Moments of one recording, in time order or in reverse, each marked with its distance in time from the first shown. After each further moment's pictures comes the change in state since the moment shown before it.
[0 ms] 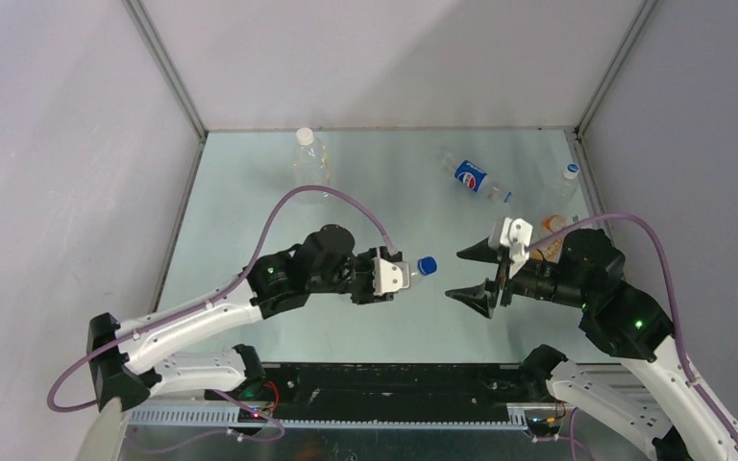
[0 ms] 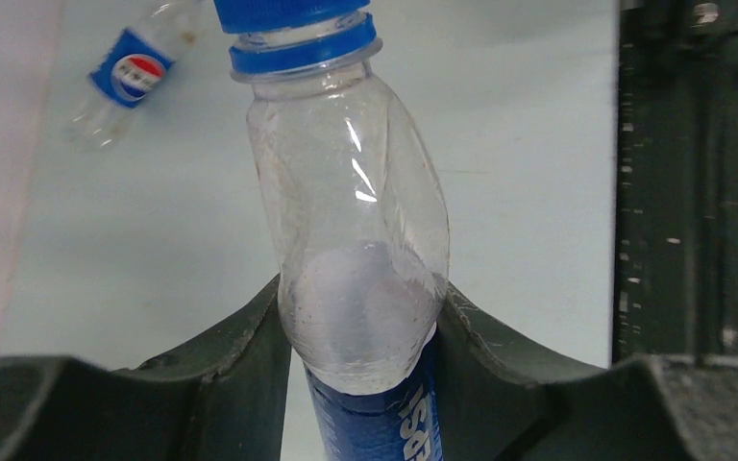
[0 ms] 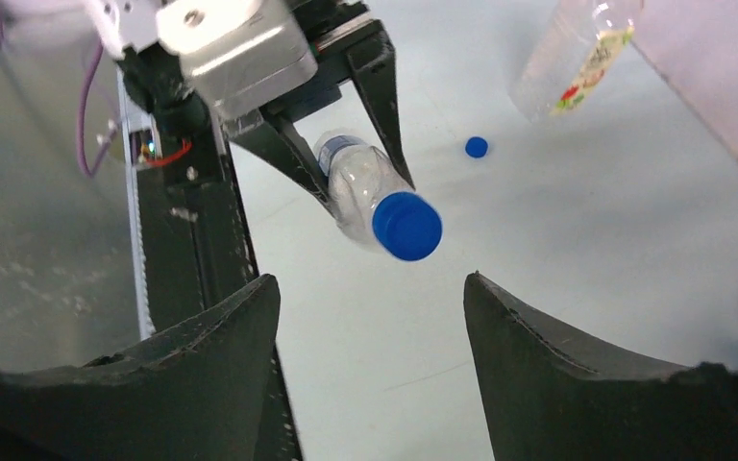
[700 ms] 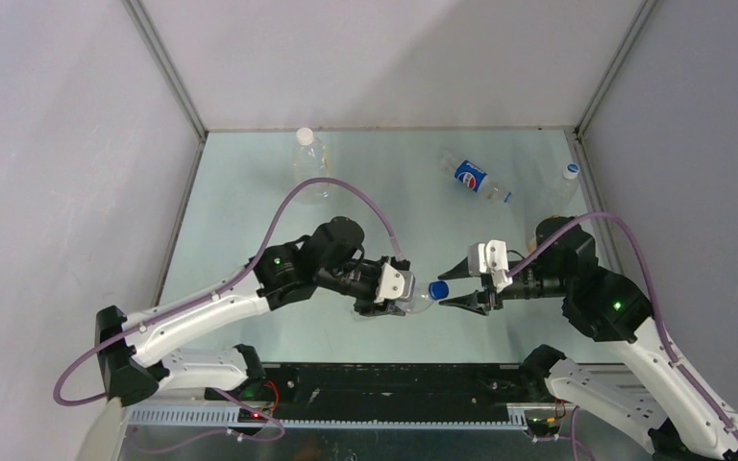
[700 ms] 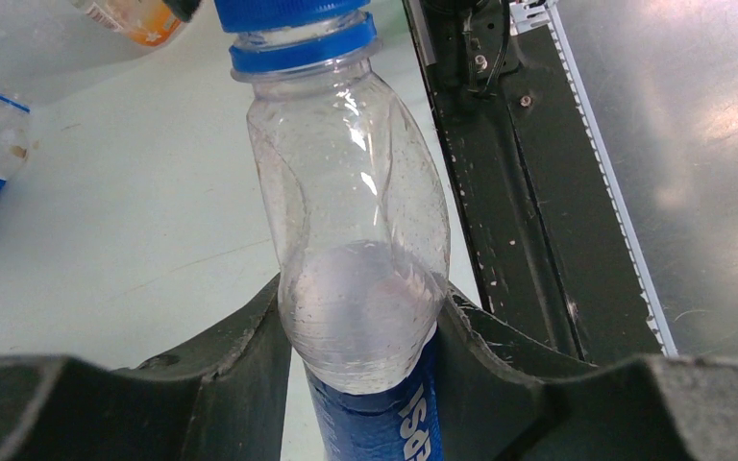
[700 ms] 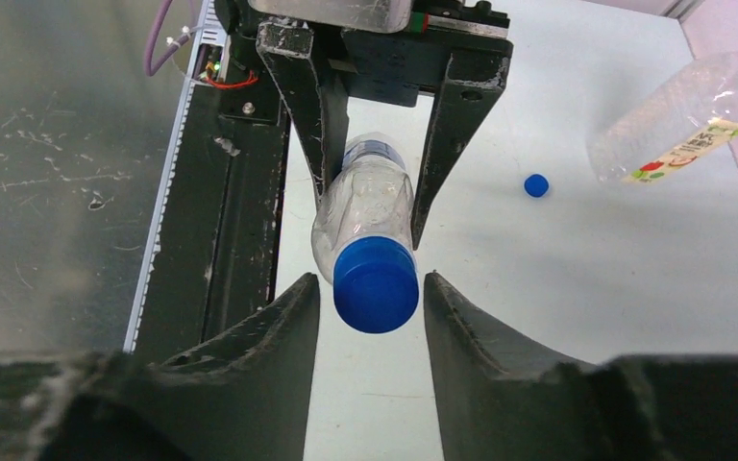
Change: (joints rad) left arm 0.011 0.067 0.100 -0.118 0.353 0.024; right arm -0.005 0.089 0.000 -0.067 -0.291 -0.382
